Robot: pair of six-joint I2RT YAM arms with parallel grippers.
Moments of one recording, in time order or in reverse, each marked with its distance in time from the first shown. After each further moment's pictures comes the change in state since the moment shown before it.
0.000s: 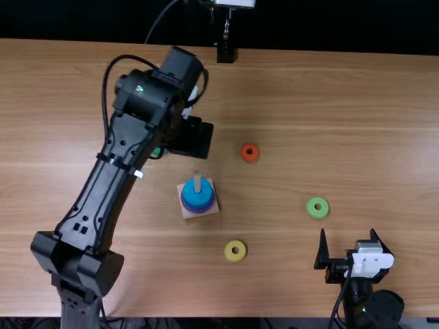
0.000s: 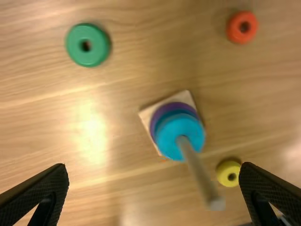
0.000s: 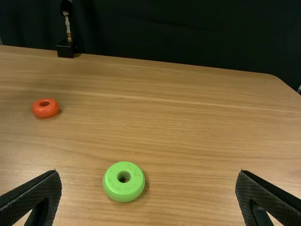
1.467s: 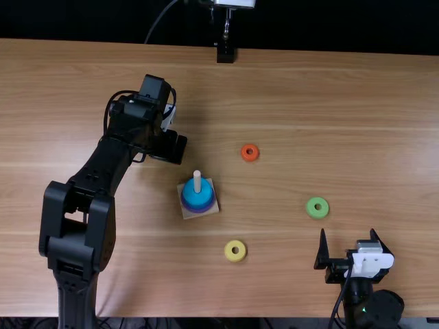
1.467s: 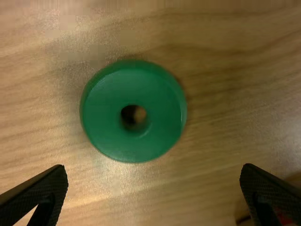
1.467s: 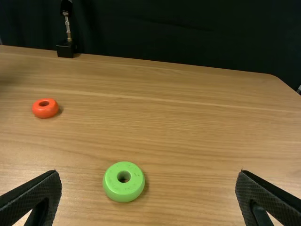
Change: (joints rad) left arm 0.137 0.121 -0.513 0.593 -0.005 0.224; right arm 0.000 0.000 0.000 0.000 -0.001 0.000
